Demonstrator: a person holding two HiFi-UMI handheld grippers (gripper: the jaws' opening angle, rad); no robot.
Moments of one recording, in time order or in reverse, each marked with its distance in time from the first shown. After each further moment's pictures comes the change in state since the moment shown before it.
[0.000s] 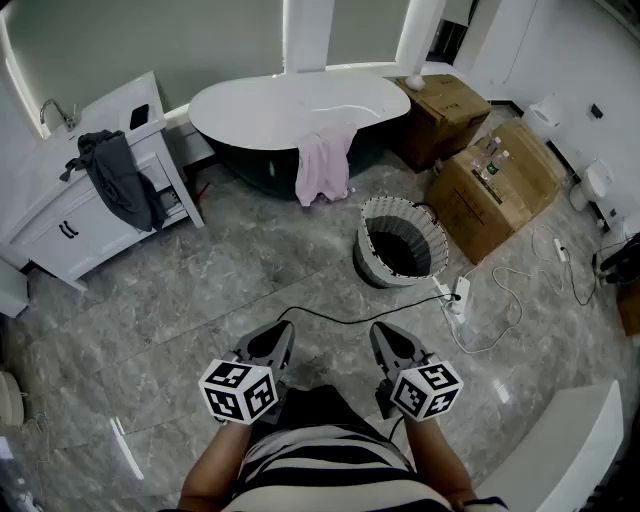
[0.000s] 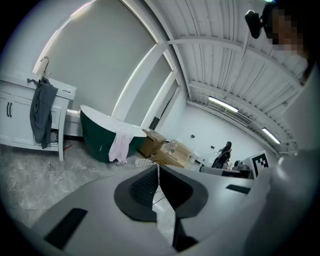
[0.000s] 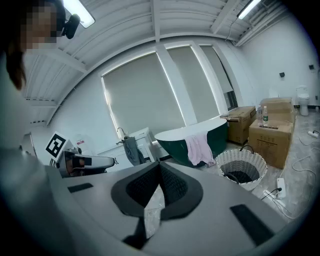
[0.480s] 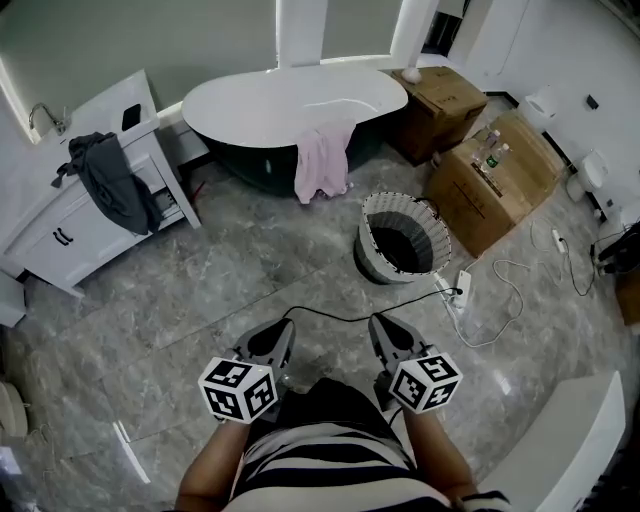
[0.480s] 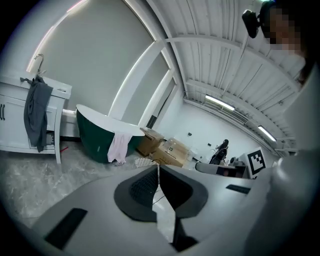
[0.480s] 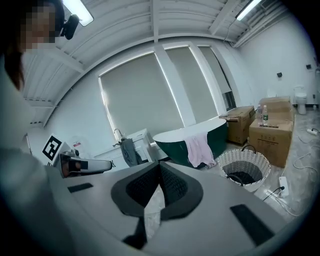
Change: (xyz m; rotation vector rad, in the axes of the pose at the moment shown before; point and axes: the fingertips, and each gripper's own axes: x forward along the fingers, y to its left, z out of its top) left arm 0.009 0.026 0.010 0.031 0.018 -0.031; right arm 0.038 0.004 0.006 0.014 -0.022 -0.013
